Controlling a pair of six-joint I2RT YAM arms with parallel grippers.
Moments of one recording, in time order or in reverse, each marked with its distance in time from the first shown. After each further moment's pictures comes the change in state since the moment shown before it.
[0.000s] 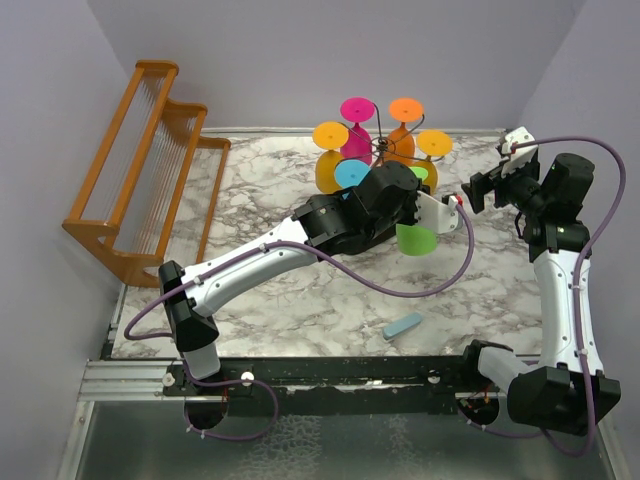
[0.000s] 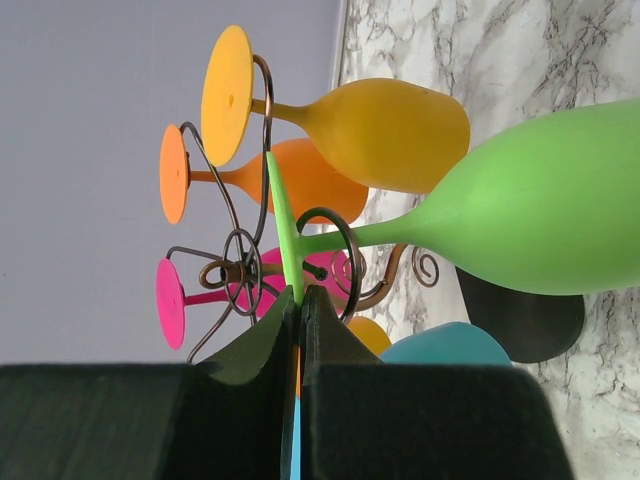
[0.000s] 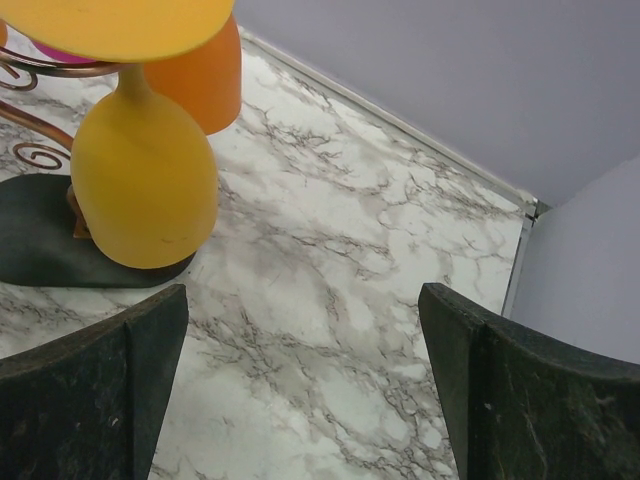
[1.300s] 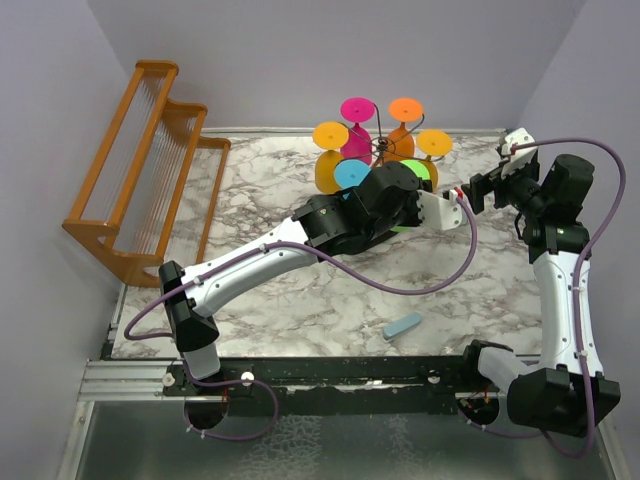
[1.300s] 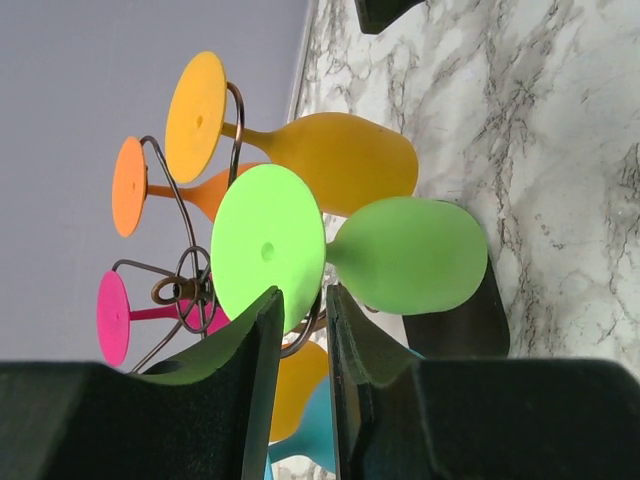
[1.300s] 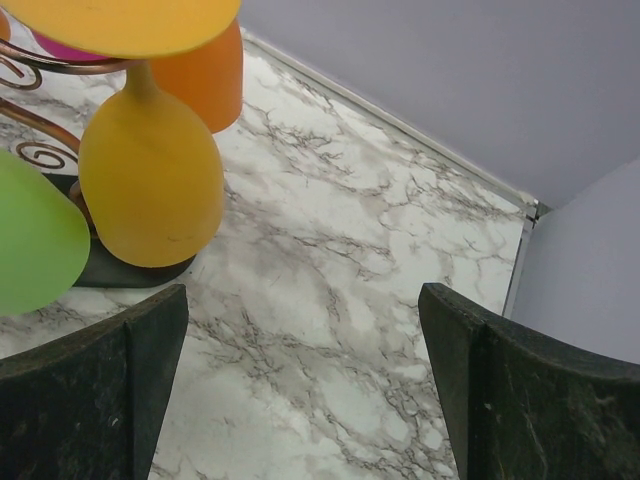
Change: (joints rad) left arm -0.004 0.001 0.007 -0.001 0.055 -0.147; right arm 0.000 -0.008 -0.008 0.004 -0.003 -0.001
